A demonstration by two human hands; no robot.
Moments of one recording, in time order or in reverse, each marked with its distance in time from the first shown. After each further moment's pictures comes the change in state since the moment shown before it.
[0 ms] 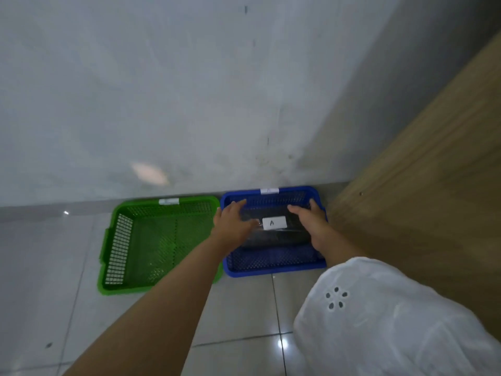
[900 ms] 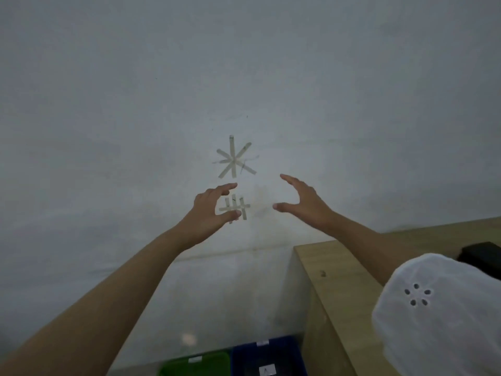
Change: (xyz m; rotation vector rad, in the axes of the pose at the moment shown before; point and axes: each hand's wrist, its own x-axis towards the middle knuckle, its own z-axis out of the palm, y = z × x) left_hand -0.402 0.400 -0.415 0.085 0.356 0.761; right_hand -0.531 -0.431 -0.268 -0.383 0.092 -1.133
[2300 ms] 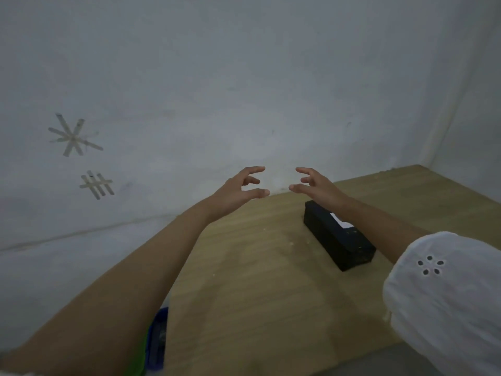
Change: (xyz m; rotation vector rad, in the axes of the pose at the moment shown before) left_hand 0.037 0.337 0.371 -0.225 -0.309 -0.026; right_hand -0.186 0.311 -0.339 0.248 0.022 0.264
